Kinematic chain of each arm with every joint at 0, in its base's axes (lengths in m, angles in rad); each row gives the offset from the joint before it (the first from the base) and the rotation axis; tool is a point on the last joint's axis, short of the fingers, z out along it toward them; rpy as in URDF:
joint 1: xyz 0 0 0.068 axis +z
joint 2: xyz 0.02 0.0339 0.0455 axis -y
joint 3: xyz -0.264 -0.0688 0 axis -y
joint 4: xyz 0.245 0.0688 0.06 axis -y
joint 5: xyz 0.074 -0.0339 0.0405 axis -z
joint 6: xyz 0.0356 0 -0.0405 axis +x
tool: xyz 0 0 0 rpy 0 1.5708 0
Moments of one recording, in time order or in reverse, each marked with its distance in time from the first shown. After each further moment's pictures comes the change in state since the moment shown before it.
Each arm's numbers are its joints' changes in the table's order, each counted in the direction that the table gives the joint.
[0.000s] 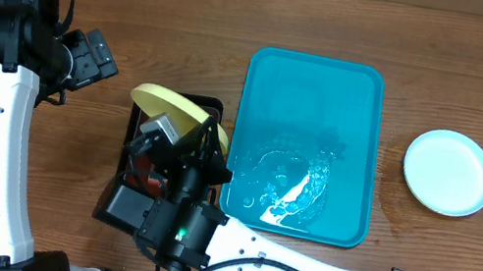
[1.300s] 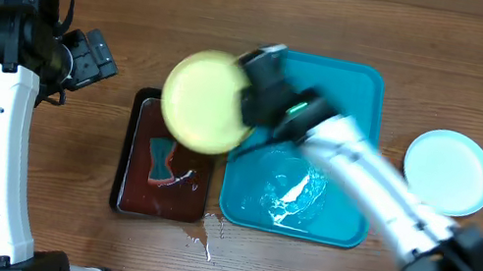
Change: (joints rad) left arm 0.000 0.000 0.000 0.000 0.000 0.000; right arm -0.660 0.036 0.002 0.001 -1.271 0.169
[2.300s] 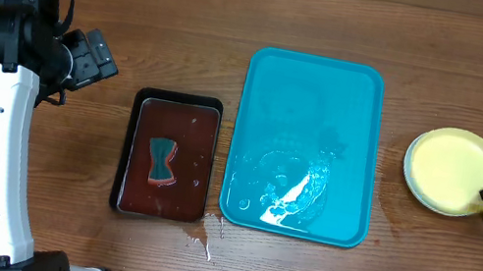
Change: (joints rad) left arm 0.000 0.000 0.000 0.000 0.000 0.000; right arm -1.284 0.074 -0.388 -0.155 -0.256 0.038
